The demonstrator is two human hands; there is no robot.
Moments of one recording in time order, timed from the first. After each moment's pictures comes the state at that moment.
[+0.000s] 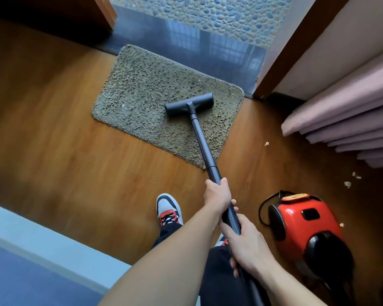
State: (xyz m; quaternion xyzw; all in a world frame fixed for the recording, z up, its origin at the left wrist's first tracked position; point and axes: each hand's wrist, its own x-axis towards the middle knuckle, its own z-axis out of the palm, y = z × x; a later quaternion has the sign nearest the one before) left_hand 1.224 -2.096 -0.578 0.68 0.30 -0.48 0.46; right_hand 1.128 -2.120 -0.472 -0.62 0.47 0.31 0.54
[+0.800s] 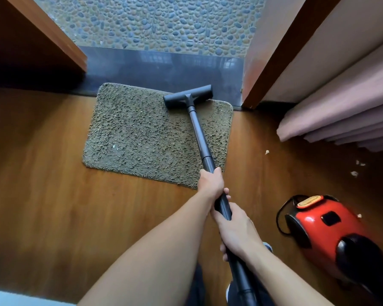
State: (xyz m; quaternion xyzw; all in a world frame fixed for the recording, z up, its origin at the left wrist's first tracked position) left_hand 1.366 -2.123 -0.593 0.73 0.19 -0.51 0.41; right_hand 1.267 -2.118 -0.485 -0.54 0.57 0.23 0.57
